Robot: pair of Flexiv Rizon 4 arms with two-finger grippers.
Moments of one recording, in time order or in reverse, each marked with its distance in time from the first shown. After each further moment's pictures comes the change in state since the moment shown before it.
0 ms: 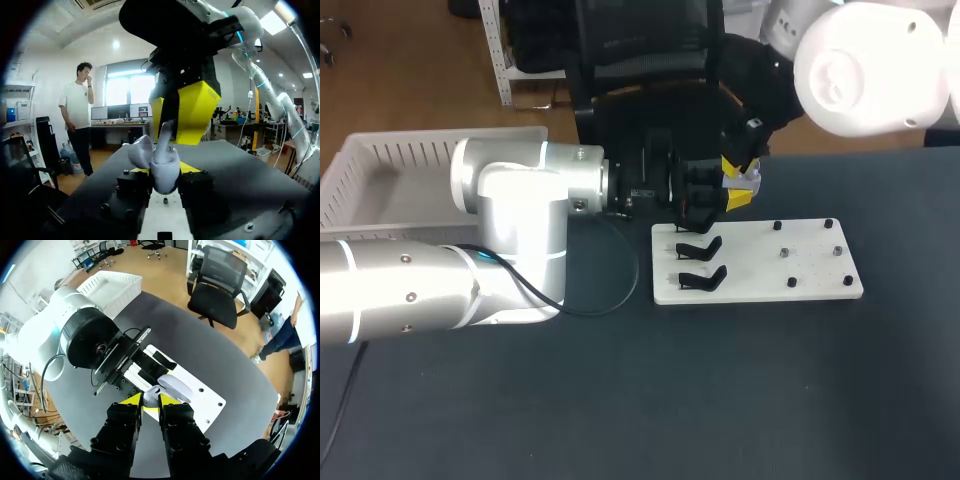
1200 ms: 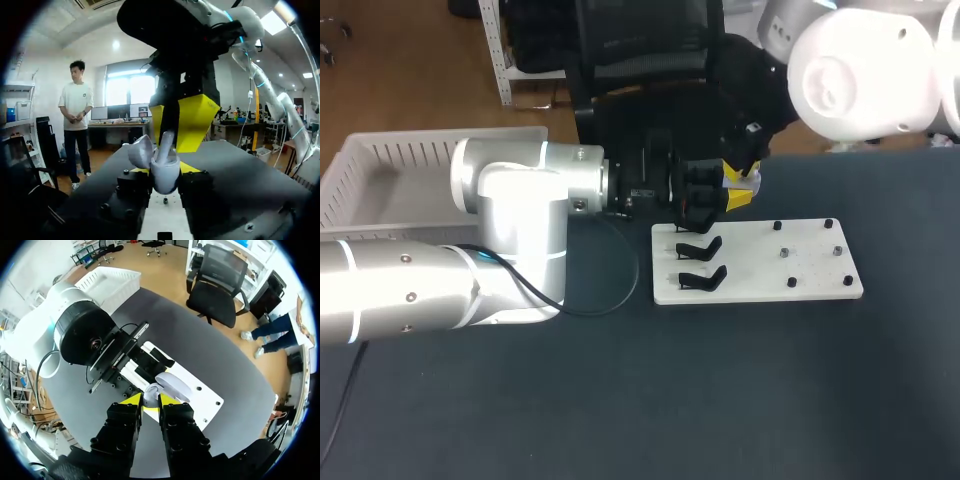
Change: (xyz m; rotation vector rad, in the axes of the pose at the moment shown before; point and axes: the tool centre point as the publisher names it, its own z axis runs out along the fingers) left arm 0.000 0.000 0.000 0.000 0.000 0.000; right arm 0.003 -0.004 0.005 0.028 0.028 -0.018
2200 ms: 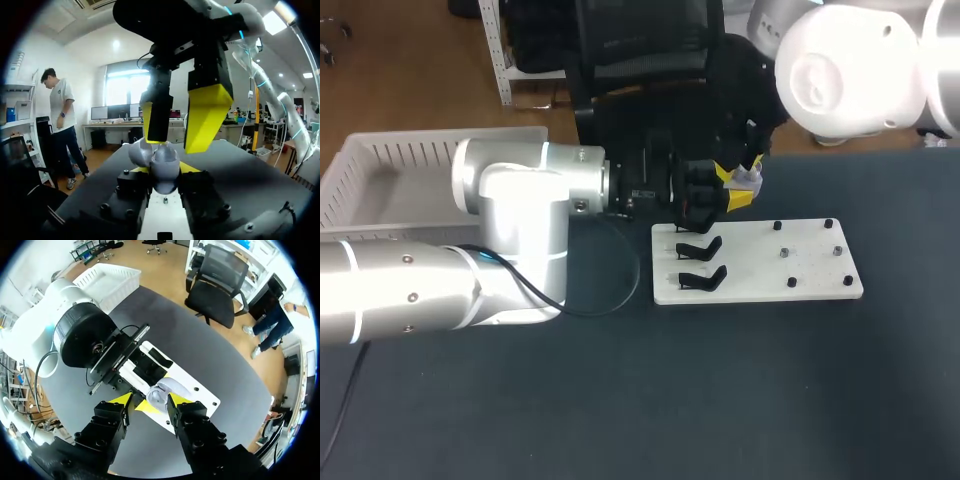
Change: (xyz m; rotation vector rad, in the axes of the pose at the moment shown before) left arm 0.001 0.000 0.001 0.000 0.001 -0.001; right arm -0.003 -0.001 0.000 0.027 0.023 -0.016
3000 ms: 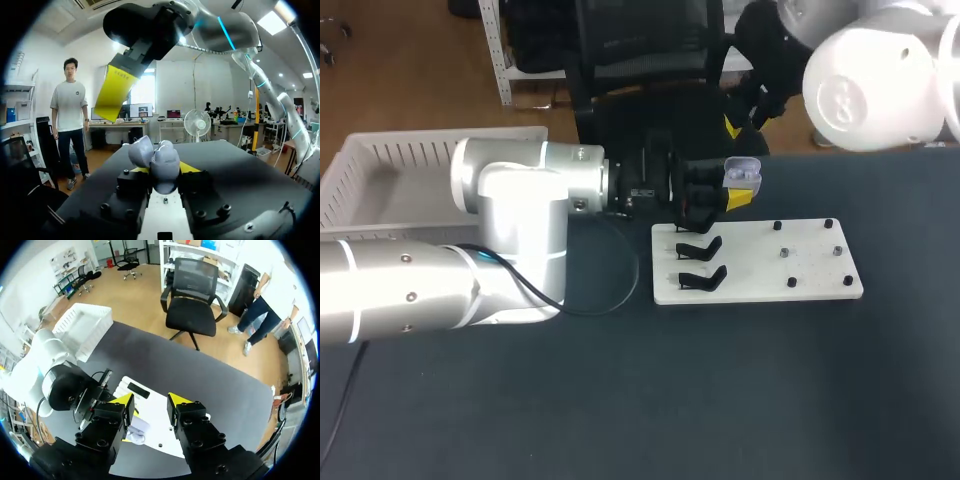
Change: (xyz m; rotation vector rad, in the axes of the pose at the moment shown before) left arm -0.001 0.000 -0.001 0.000 -0.001 0.001; right arm -0.045 -0.055 -0.013 0.045 -0.228 0.222
